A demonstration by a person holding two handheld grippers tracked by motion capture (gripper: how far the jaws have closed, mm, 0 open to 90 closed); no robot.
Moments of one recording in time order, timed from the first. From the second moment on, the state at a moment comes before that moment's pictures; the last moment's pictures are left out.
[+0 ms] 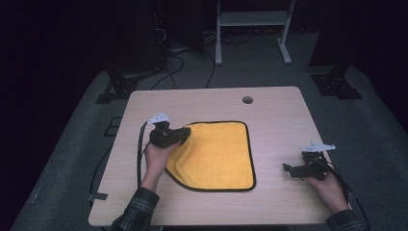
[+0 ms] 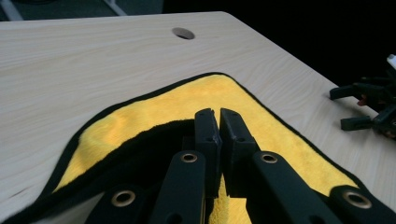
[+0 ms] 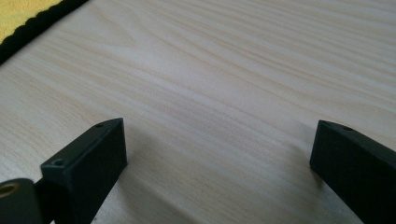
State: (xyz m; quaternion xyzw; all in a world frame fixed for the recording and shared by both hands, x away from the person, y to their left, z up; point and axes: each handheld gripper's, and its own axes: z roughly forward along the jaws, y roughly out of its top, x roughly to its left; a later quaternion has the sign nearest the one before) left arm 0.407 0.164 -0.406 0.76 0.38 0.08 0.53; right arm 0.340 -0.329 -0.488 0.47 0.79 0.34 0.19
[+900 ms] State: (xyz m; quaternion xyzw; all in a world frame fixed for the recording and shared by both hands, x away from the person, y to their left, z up) left arm 0.432 0.051 -0.421 0.79 0.32 0.00 0.53; right arm 0.340 -0.329 -0.488 0.47 0.79 0.34 0.19
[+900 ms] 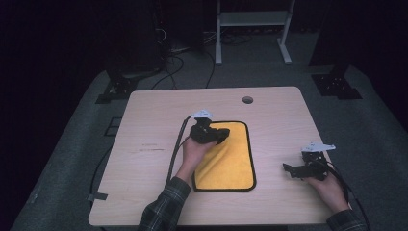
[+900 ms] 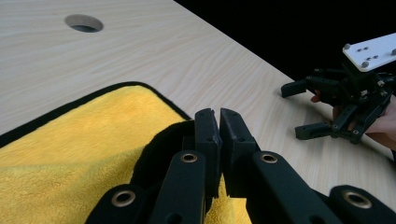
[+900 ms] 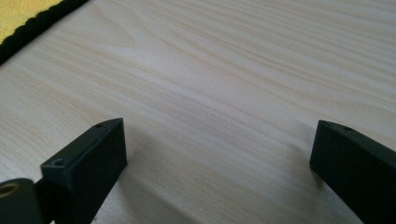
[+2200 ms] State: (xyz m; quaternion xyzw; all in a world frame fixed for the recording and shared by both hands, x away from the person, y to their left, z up) left arm 0.438 0.013 -0.420 0.82 0.30 0.02 0.49; right arm 0.340 -0.329 -0.488 0.47 0.79 0.34 0.20
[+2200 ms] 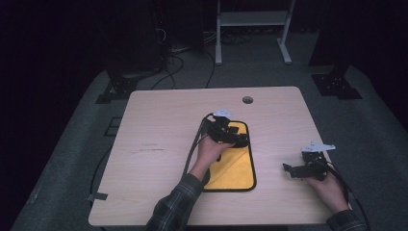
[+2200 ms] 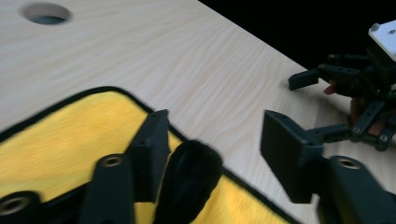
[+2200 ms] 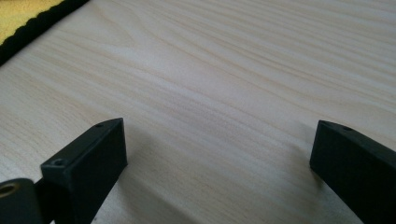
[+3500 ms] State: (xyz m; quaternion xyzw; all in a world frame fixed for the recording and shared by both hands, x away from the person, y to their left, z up) left arm 0.339 0.191 -0.465 0.86 0.36 0.15 0.34; right arm 0.336 -0.323 -0.488 0.50 0.78 0.33 0.20
